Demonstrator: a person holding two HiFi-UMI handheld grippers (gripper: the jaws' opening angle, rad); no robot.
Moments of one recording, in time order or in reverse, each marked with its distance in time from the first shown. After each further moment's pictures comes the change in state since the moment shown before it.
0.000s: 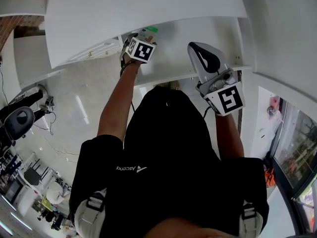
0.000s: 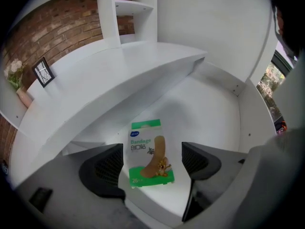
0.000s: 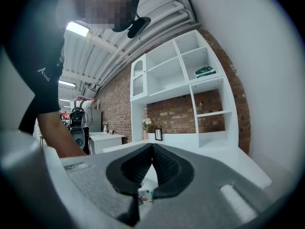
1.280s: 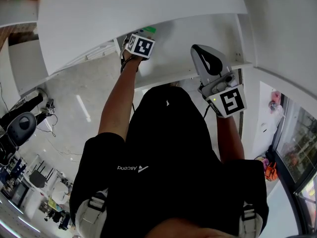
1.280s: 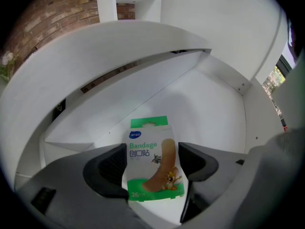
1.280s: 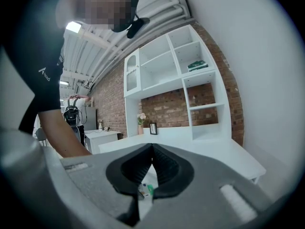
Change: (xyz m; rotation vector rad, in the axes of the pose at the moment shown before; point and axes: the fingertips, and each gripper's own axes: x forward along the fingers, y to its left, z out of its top) left arm 0.037 0.004 0.001 -0.022 0.069 -0.034; right arm -0.001 -0.019 -0.026 0.049 0.057 -0.059
